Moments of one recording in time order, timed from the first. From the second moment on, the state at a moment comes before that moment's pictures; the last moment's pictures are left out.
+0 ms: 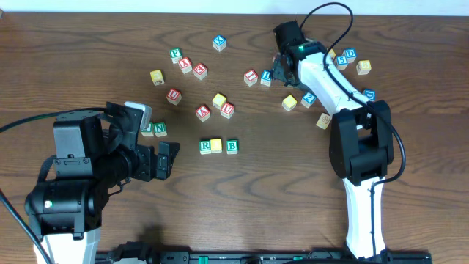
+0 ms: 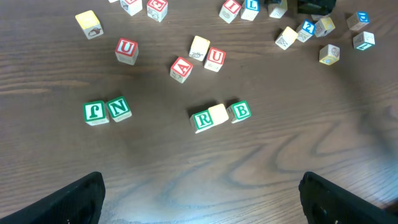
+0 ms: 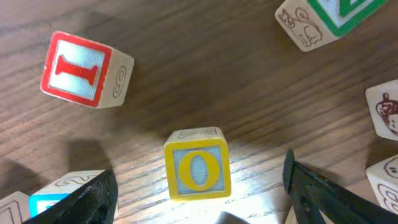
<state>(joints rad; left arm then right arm) 0.03 0.93 1.15 -1.12 0.39 0.12 0.31 2.33 1.91 -0.81 0.23 0.69</state>
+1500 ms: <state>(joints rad) 0.03 0.93 1.15 -1.12 0.39 0.12 0.27 2.38 1.91 -0.76 0.19 0.67</state>
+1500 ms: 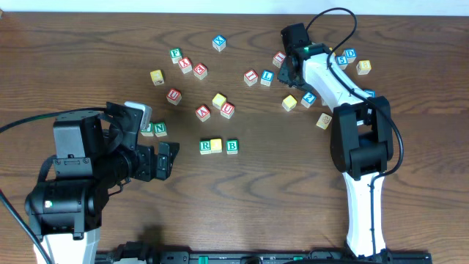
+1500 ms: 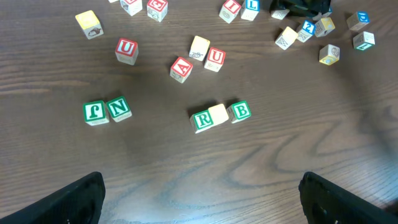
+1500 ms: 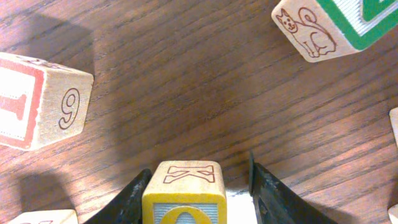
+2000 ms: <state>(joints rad) 0.03 0.93 1.15 -1.12 0.39 0.12 0.27 2.38 1.91 -0.77 0.18 0.62</state>
